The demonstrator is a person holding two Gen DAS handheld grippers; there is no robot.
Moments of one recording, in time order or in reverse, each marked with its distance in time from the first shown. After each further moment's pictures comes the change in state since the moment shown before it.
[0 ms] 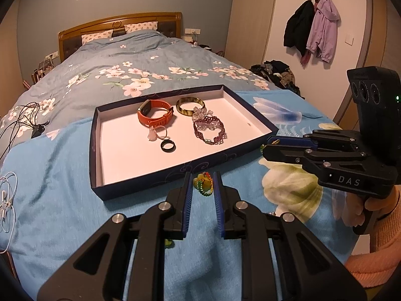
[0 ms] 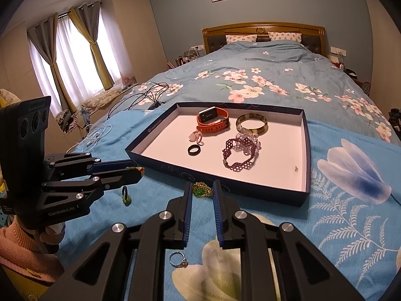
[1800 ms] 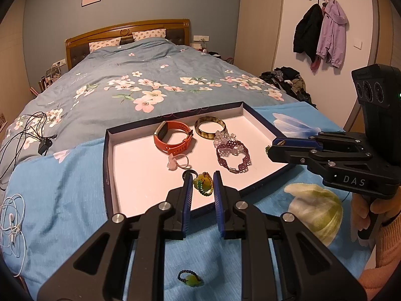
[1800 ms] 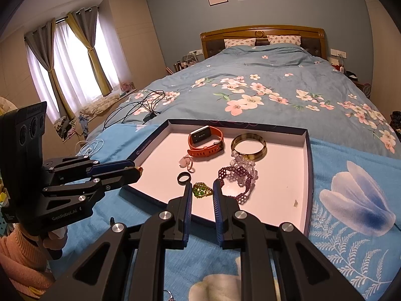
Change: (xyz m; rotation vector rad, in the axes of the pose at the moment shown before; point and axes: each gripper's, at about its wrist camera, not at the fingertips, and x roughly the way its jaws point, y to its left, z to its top) left arm 0.021 0.026 0.036 0.003 -0.039 0.061; right arm 0.025 -0.013 0.036 0.011 -0.022 0.006
